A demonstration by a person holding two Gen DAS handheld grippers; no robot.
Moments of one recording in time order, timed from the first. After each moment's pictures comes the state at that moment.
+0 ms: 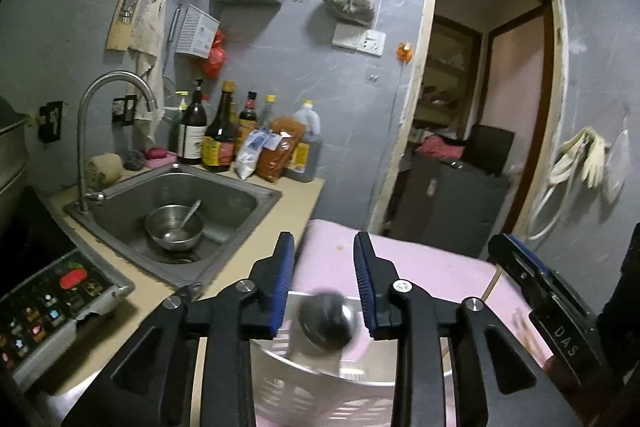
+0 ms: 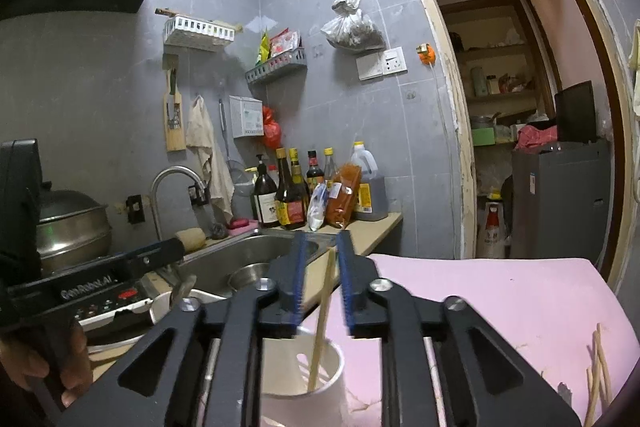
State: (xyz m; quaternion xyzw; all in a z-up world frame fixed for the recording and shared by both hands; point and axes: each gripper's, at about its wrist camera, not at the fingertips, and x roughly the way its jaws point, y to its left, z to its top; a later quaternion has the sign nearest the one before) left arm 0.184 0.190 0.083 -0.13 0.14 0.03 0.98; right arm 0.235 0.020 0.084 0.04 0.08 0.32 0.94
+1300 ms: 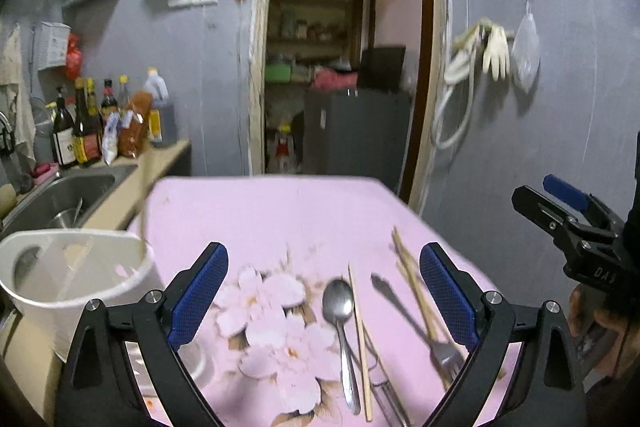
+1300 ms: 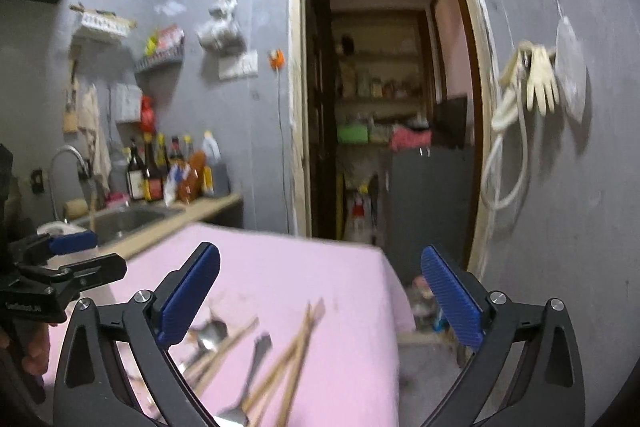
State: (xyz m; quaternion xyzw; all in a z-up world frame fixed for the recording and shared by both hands) left arm 0.225 -0.022 0.039 0.00 0.22 -0.13 0.97; right arm 0.213 -0.215 0.074 -0.01 0.13 0.12 0.98
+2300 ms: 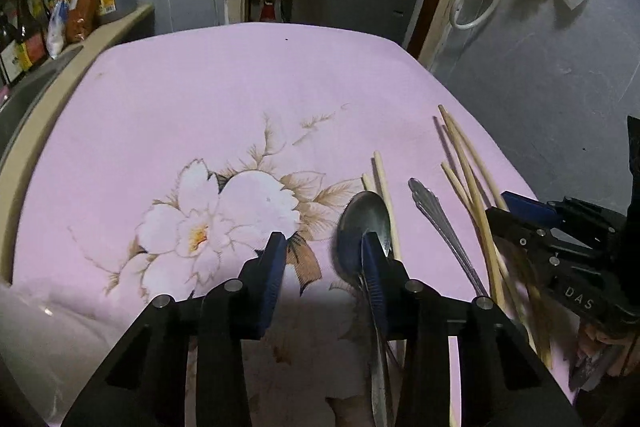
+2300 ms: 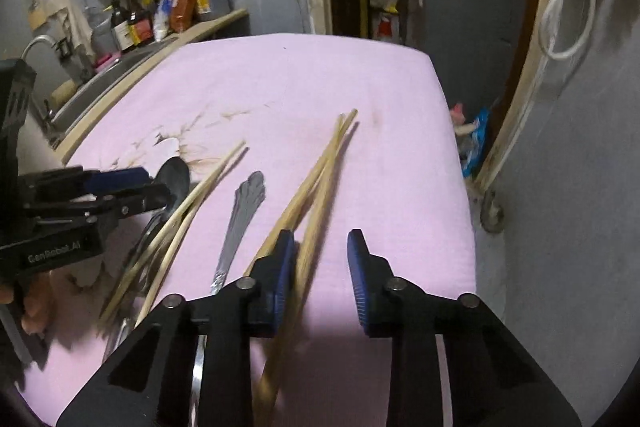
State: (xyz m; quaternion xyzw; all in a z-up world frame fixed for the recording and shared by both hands) left arm 0.326 -0.019 -0.048 -0.01 0.46 -0.15 0.87; right arm 0.301 -0.194 -0.009 -0.04 0.45 0.15 0.88
